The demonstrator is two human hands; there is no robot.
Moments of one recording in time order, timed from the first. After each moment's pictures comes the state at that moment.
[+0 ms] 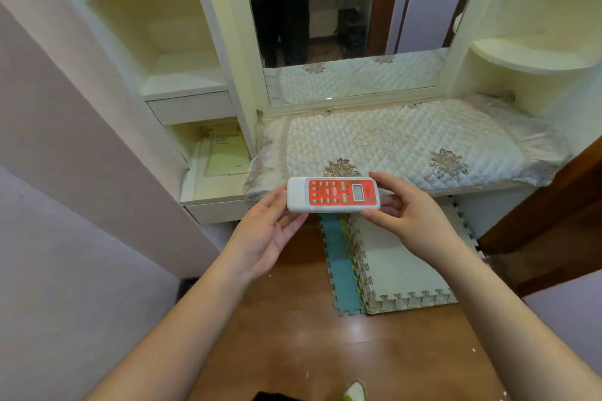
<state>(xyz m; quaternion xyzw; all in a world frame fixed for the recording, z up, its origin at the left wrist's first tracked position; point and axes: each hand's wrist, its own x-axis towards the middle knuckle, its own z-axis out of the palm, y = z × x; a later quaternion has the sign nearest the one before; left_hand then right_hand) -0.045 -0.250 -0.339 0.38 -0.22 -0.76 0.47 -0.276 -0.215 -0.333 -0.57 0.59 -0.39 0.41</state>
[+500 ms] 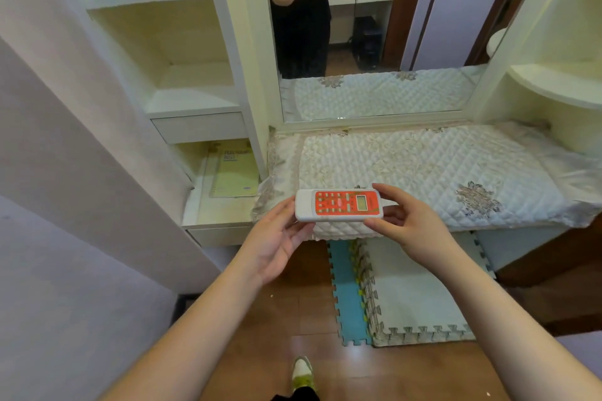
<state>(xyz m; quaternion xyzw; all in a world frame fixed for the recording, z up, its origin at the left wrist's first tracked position) -0.034 -0.354 -0.367 0.40 -0.21 -0.75 0.47 -0.268 -0.328 -0.354 -0.58 0.60 -0.35 0.42</state>
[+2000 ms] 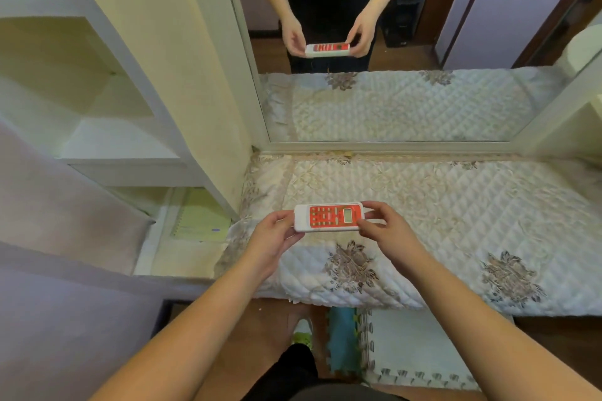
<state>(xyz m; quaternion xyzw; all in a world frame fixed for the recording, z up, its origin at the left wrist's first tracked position) -0.106 -0.584 -0.479 0.58 -0.23 -0.65 0.43 -0.335 -0.580 -0.470 -0.44 0.63 -0.34 0.54</state>
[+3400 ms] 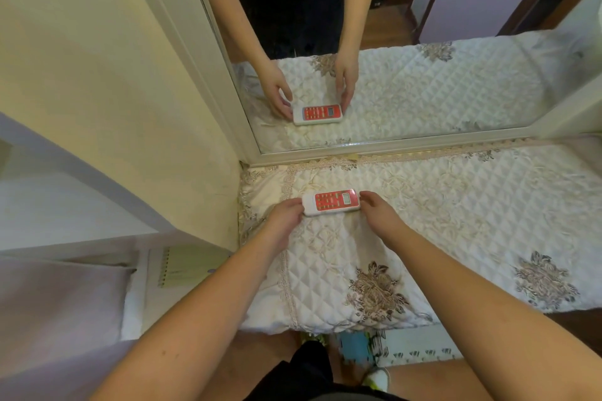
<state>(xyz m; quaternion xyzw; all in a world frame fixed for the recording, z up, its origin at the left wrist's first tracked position) -0.090 -0.734 -0.554 0.65 -0.33 -0.66 0.21 -0.296 -0.704 -0.542 -0.40 0.74 -0.22 0.50</state>
